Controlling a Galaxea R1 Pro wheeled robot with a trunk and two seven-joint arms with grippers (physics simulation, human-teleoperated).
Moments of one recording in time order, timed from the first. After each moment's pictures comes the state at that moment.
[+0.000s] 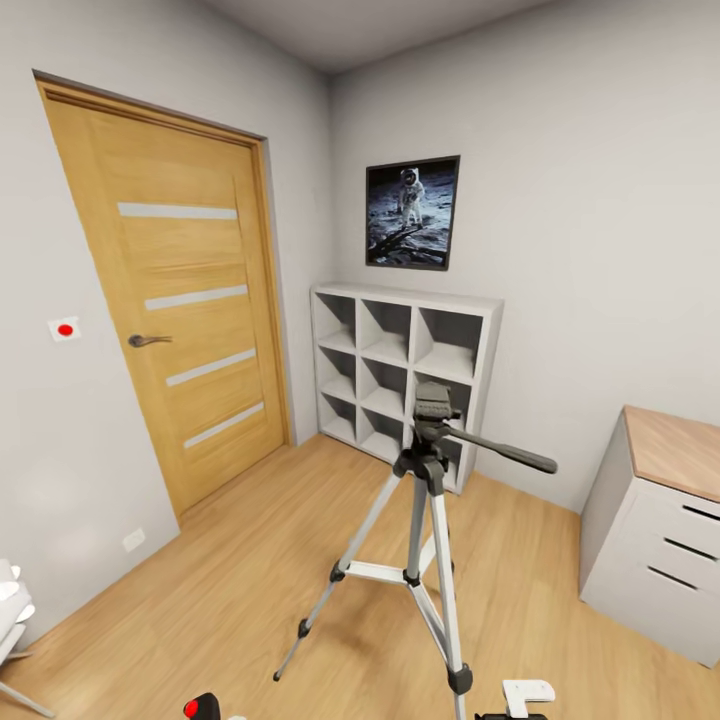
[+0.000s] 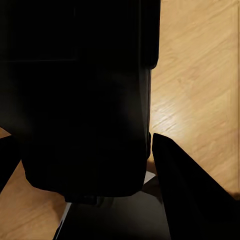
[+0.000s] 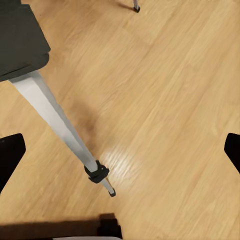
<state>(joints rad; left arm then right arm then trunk) -0.45 -0.05 -0.23 0.00 0.58 0.05 0.26 -0.37 -0.02 0.01 -0.25 0.00 -0.01 -0.07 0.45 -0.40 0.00</state>
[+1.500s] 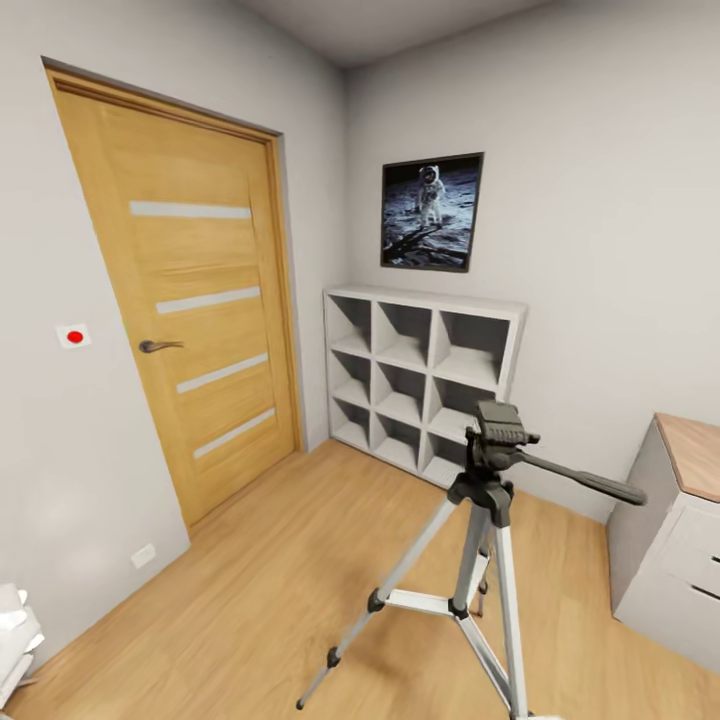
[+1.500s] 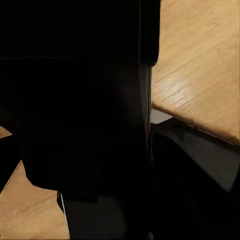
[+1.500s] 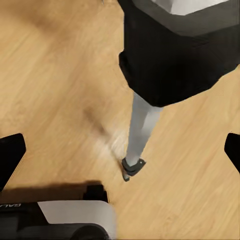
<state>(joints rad) -0.24 -0.05 -0.19 0.00 0.57 -0.03 0.19 -0.37 -0.03 0.02 -0.11 0.01 -0.02 -0.10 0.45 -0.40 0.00</state>
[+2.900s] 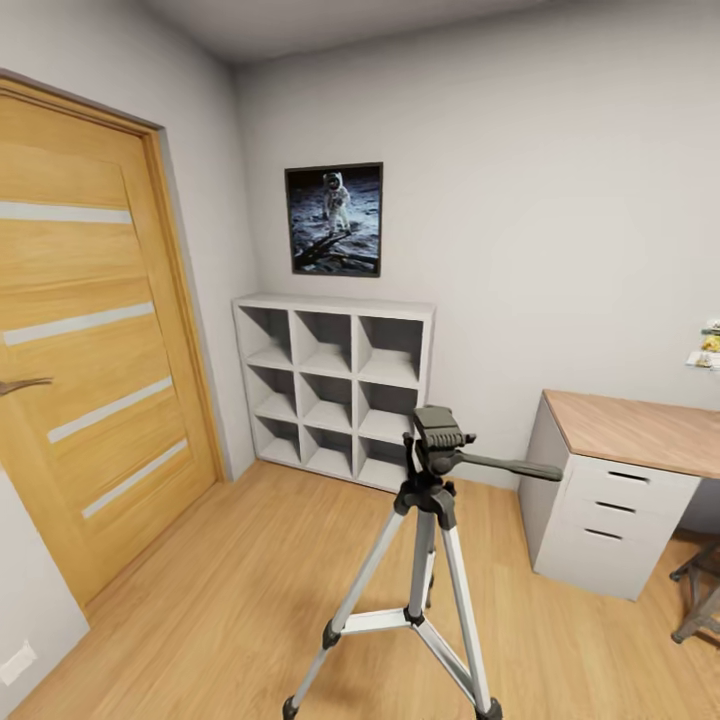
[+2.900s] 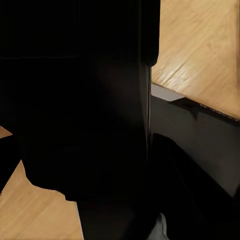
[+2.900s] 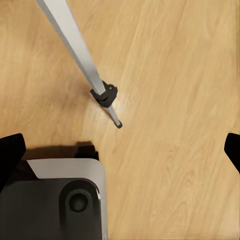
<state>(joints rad) -0.17 -0.05 -0.19 0.00 0.57 -0.04 0.19 -0.38 -0.05 0.02 0.03 0.01 -0.01 -0.10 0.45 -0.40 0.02</state>
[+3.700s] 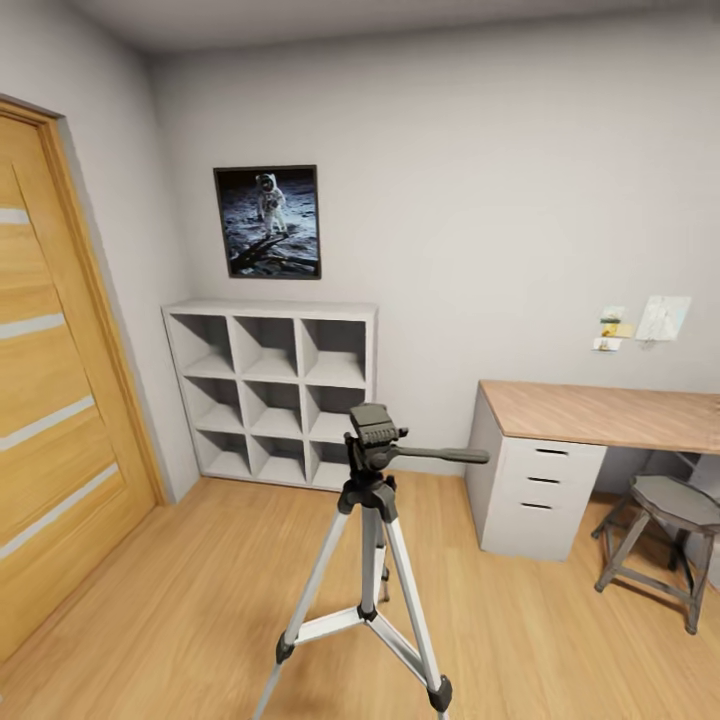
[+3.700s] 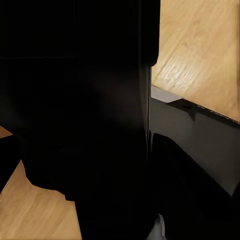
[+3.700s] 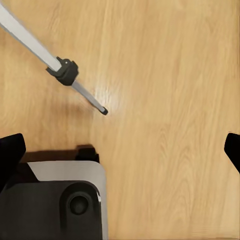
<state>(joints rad) -0.17 -0.05 -0.19 0.00 0.57 -0.04 0.19 -0.38 -0.05 0.02 0.03 0.01 -0.01 -0.10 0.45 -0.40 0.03</state>
